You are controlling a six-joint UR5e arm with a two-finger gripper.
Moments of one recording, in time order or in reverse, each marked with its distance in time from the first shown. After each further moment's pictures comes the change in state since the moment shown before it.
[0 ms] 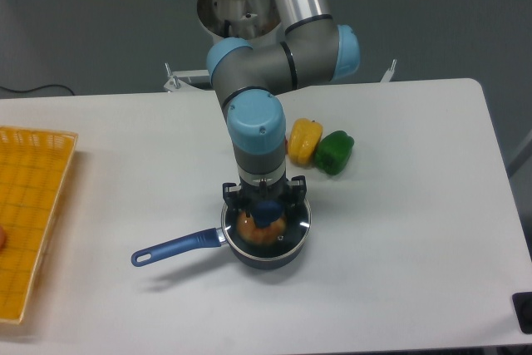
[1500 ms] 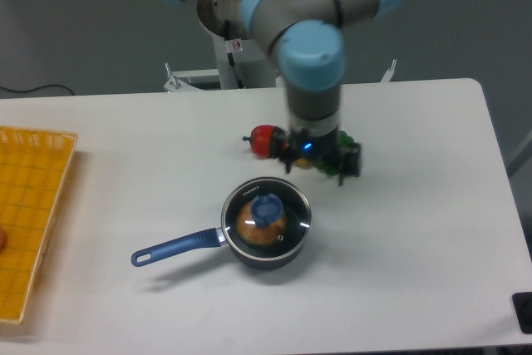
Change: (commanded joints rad) arm 0.299 0.156 0.071 -0.228 -0.017 0.917
